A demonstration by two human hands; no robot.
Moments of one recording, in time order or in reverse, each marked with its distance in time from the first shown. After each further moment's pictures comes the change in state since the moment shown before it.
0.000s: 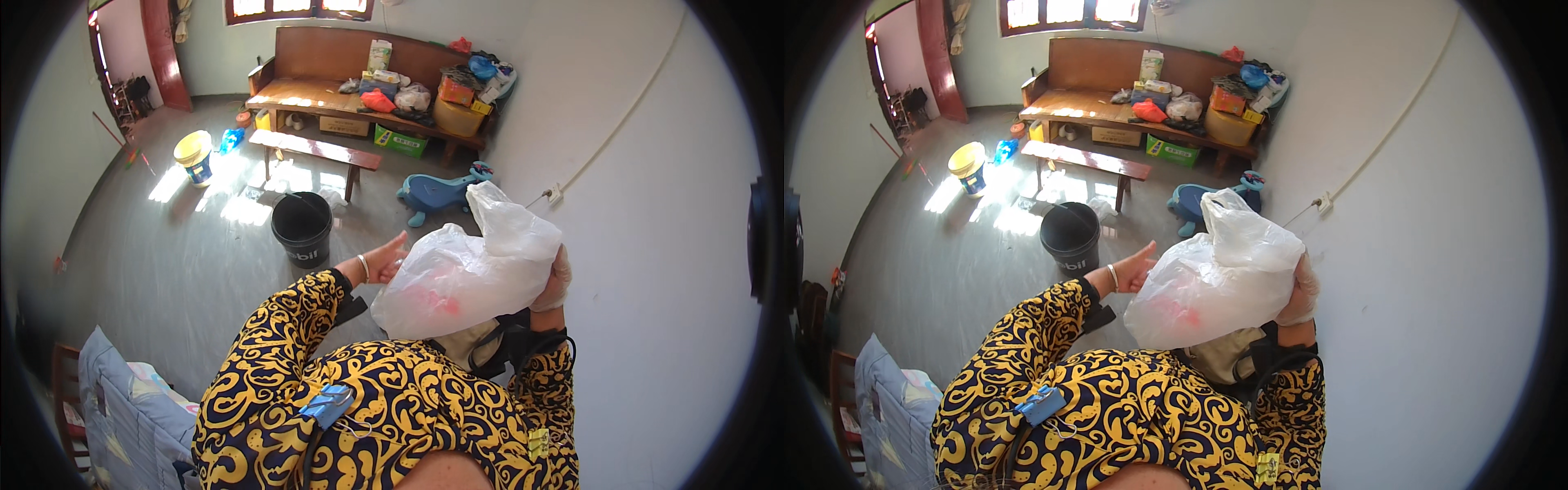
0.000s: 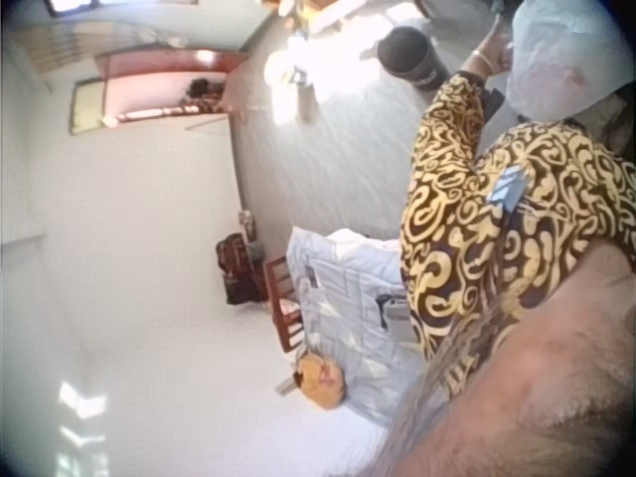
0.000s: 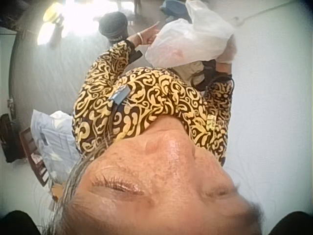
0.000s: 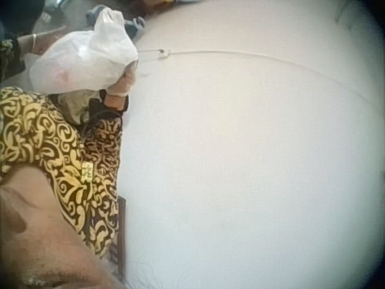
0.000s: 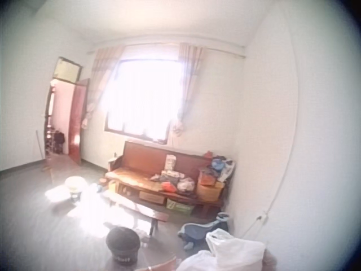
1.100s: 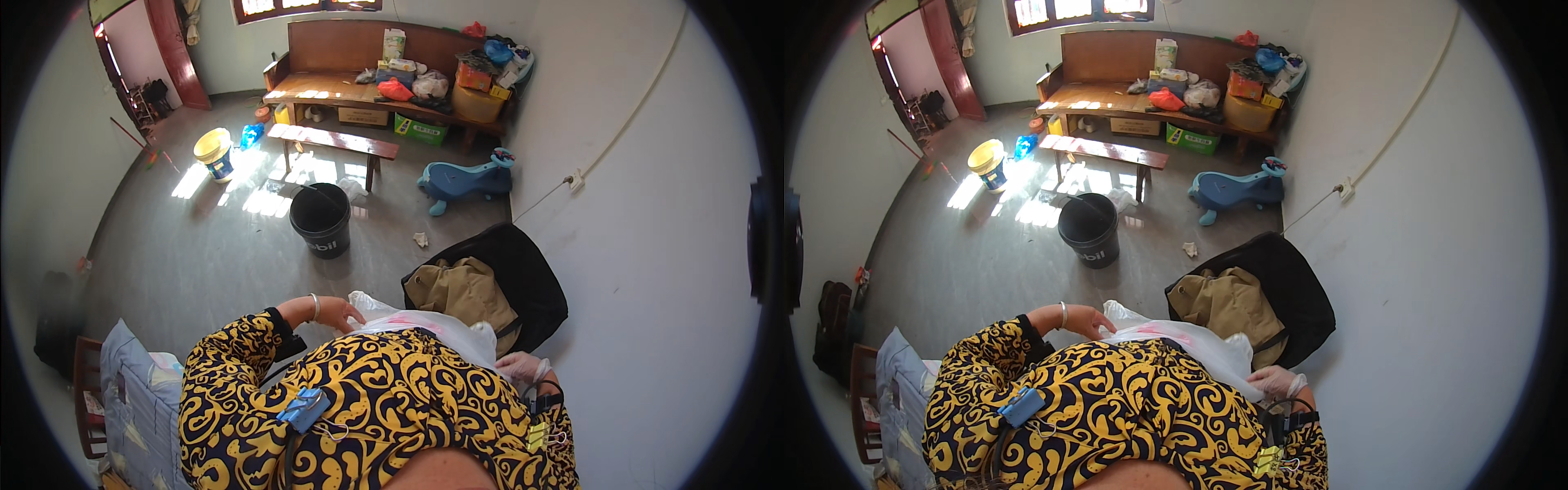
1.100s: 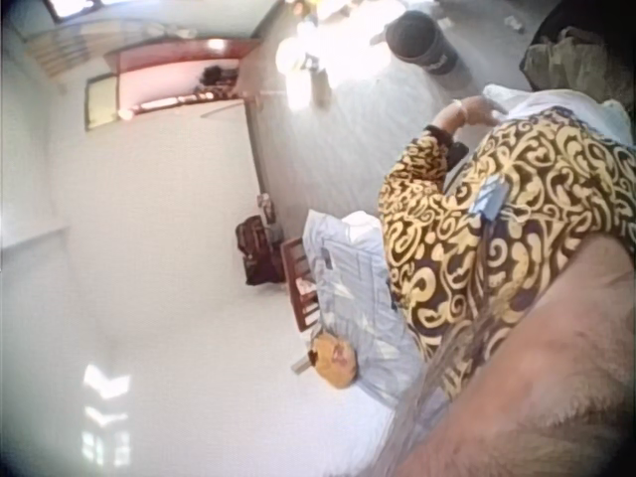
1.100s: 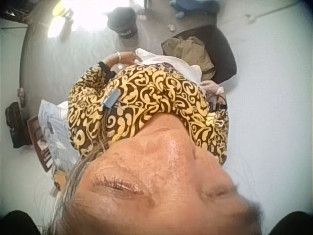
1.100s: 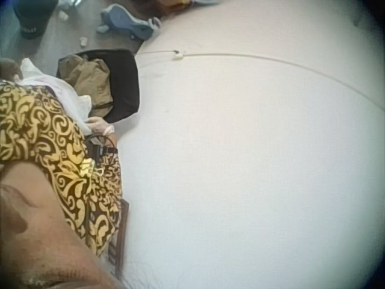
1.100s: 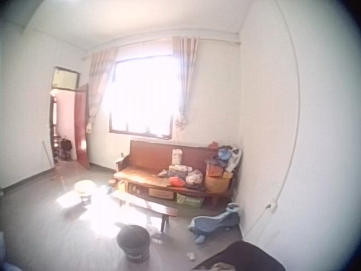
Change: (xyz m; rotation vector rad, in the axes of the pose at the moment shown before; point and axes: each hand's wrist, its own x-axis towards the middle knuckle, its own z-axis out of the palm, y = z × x) left_hand -0.128 -0.062 0.033 1.245 0.171 -0.429; right_hand -0.162 0.058 -0.146 -0.611 0.112 1.308
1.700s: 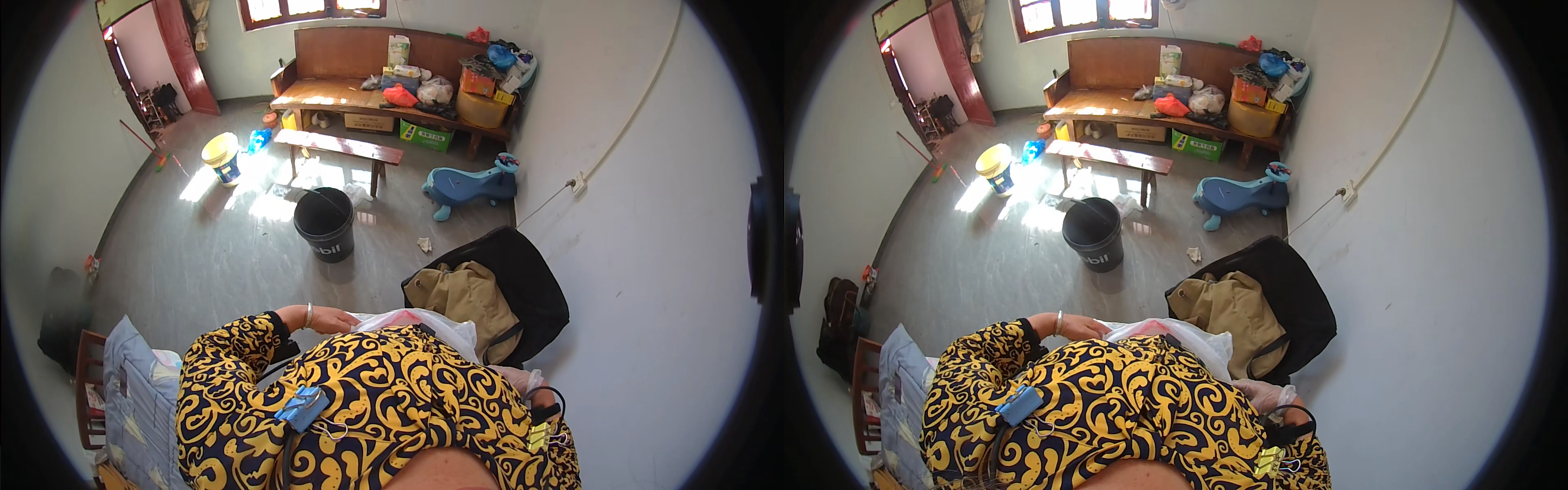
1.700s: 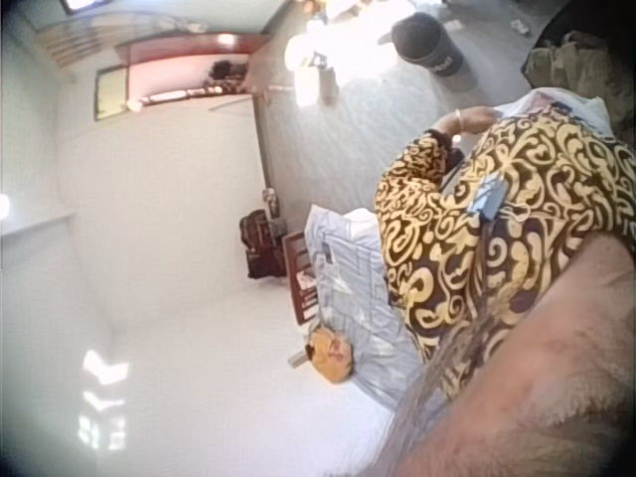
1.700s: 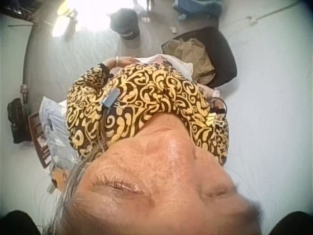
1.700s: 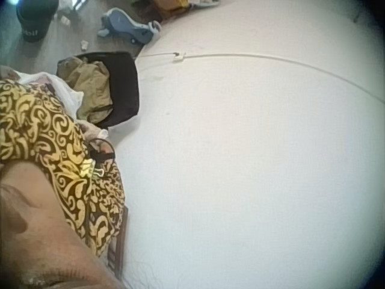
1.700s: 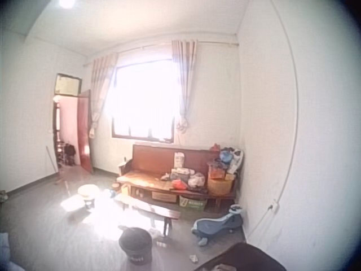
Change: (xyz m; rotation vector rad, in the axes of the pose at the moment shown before) left_hand 0.022 -0.029 0.028 -0.433 -0.086 0.112; right_hand -0.042 -0.029 0.035 -0.071 -0.381 -0.282
